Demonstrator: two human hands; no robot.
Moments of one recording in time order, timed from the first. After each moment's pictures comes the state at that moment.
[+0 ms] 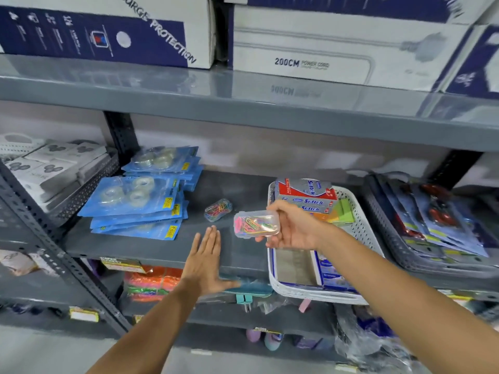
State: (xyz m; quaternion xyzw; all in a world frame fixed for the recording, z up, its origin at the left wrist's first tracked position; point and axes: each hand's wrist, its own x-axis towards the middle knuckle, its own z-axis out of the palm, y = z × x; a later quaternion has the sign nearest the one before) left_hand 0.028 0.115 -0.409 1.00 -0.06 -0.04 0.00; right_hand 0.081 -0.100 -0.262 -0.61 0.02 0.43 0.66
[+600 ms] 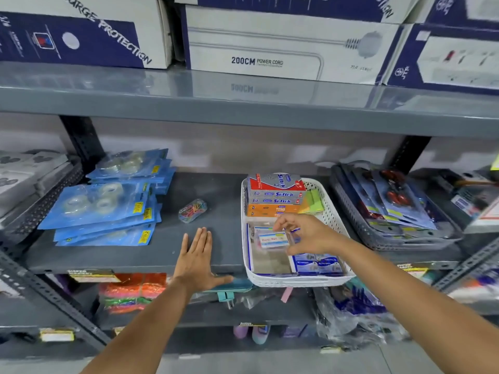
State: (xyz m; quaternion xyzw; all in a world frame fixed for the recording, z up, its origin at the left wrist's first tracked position) left_hand 0.038 0.084 -0.412 1.00 -0.07 -0.06 -0.01; right_hand 0.055 -0.199 -0.287 -0.90 -0.19 0.17 0.36
